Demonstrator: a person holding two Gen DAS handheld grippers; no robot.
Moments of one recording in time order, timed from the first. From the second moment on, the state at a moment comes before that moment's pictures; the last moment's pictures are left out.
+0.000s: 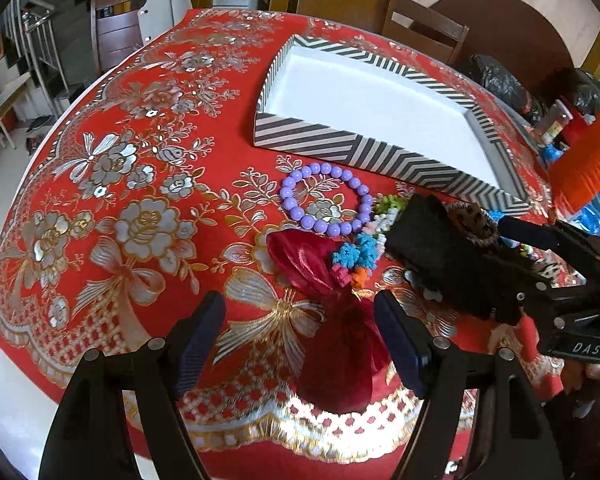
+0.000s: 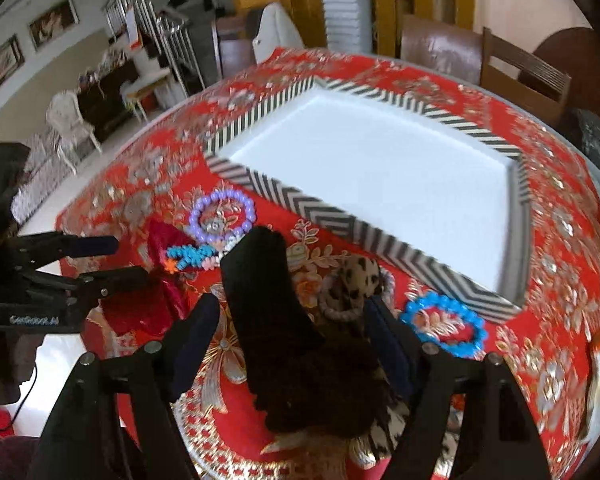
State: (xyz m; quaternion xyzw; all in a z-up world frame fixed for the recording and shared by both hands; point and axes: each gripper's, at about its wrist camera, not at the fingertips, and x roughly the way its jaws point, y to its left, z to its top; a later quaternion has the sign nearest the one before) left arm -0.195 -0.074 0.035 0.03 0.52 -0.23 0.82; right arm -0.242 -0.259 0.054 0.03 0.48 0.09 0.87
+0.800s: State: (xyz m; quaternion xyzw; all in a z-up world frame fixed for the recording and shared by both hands) left arm -0.197 -0.064 0.085 0.04 0.47 -0.27 0.84; right arm -0.261 -0.304 0.100 0.22 0.39 0.18 0.88
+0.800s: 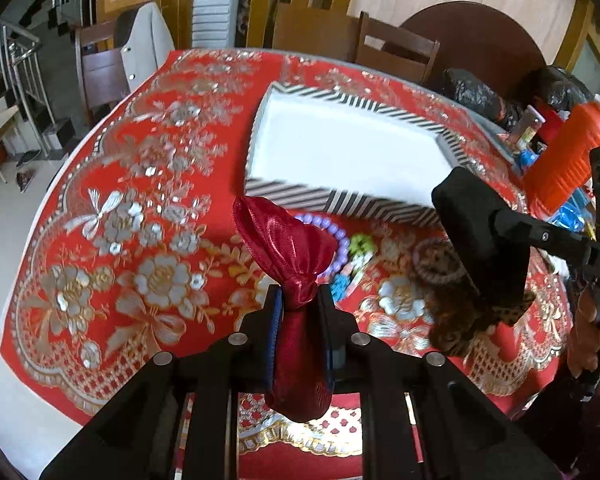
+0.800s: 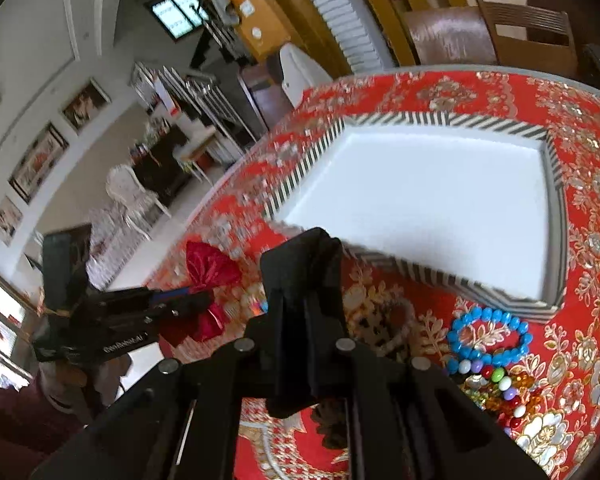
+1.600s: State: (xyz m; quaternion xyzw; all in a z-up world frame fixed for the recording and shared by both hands) left arm -0.114 -0.134 0.105 0.03 0.45 -0.30 0.84; right arm -0.232 -0.406 0.109 0.27 0.35 0.03 0.90
